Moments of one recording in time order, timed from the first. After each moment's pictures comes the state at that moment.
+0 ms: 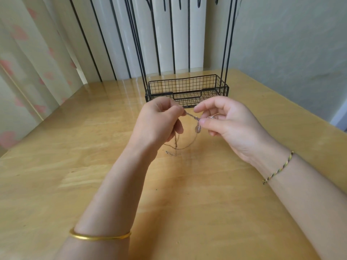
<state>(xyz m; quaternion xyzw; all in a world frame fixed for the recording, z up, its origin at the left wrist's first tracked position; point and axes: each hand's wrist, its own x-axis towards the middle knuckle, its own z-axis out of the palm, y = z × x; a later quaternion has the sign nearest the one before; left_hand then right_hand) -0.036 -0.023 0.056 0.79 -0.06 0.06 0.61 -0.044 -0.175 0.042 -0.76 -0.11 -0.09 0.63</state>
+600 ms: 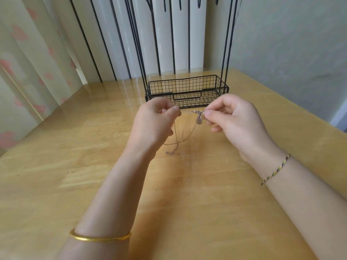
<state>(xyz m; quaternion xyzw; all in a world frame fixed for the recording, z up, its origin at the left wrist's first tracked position) -0.030 -0.020 0.051 0.83 -0.03 0.12 0.55 -0.039 -0.175 0.038 -0.78 -0.06 -0.19 0.59</state>
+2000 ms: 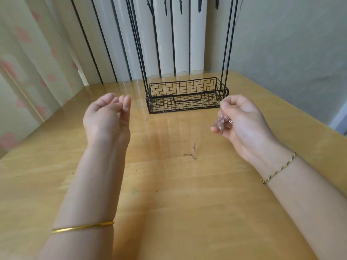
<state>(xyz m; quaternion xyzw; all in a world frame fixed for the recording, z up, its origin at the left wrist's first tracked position) -0.017 0.028 0.063 0.40 0.13 0.22 0.88 -0.030 -0.178 0.040 -0.62 0.03 -0.12 0.78</state>
